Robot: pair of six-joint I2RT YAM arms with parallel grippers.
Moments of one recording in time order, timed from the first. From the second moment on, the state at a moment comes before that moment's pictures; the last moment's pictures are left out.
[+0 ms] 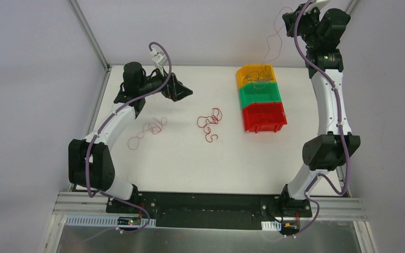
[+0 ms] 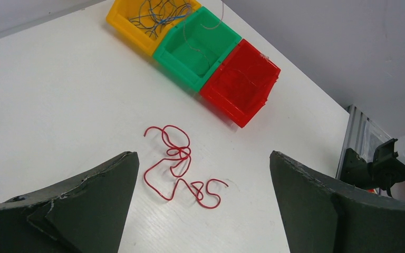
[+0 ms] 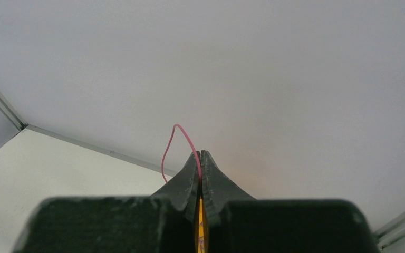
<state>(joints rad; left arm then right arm) -0.17 1.48 1.14 0.17 0.85 -0.29 -0.01 1.75 2.00 -0.15 -0.38 0.04</state>
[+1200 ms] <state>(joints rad) -0.14 1.48 1.10 0.11 0.85 -0.28 -0.09 1.52 1.33 -0.02 -0.50 -0.05</state>
